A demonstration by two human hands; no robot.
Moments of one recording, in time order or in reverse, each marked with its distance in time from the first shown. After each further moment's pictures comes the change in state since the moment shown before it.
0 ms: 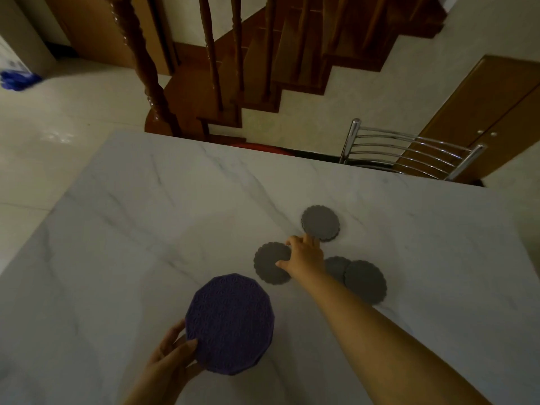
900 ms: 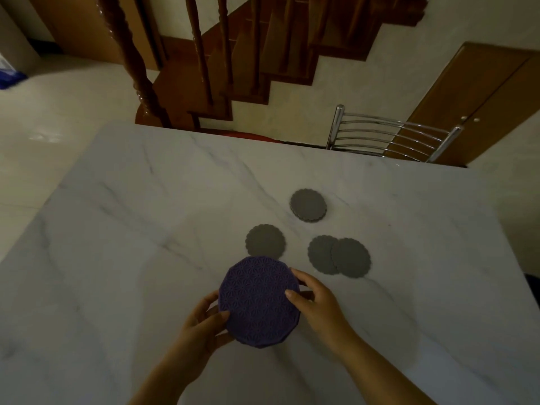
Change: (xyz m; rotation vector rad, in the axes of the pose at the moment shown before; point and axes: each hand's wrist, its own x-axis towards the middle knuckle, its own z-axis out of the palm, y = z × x) left_hand -0.005 -0.024 0.045 0.195 -0.154 -0.013; right_hand -0.156 0.037 0.009 0.966 -0.057 -0.045
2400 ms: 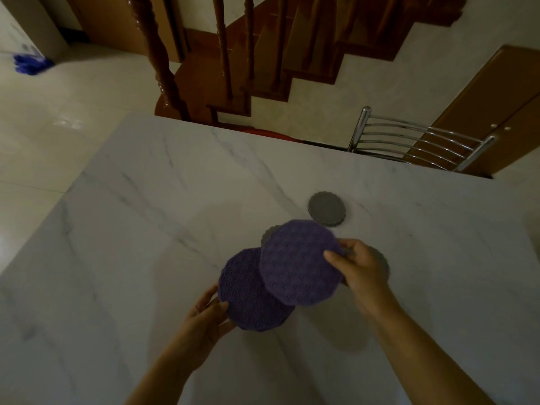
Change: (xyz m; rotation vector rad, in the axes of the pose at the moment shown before) left_hand 0.015 0.006 -0.020 -0.263 0.028 0.027; right_hand 0.044 -0.041 -0.041 0.275 0.193 0.000
